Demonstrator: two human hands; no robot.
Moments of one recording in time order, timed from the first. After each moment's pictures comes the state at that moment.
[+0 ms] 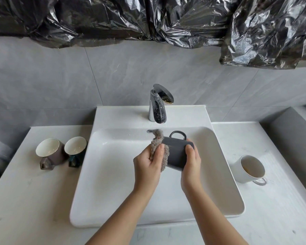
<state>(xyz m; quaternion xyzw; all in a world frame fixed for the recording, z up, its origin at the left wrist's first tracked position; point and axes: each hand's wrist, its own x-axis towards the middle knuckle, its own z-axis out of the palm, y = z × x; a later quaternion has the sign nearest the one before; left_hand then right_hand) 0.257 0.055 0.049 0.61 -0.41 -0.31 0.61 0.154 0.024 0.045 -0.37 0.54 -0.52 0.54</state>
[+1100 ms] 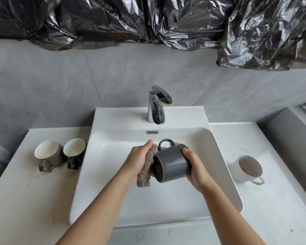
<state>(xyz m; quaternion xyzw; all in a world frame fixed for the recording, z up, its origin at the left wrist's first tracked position) 0.298 0.036 0.067 0.60 -0.28 -0.60 0.45 0.120 0.013 0.043 -0.43 0.45 -0.38 0.69</state>
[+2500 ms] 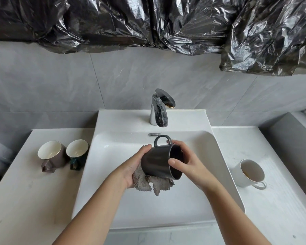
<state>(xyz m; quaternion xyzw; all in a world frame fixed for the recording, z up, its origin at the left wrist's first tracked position) 0.321 0.038 0.056 0.53 -0.15 -0.76 0.34 0.125 0.009 0.063 -0.64 0.40 -0.30 0.59</state>
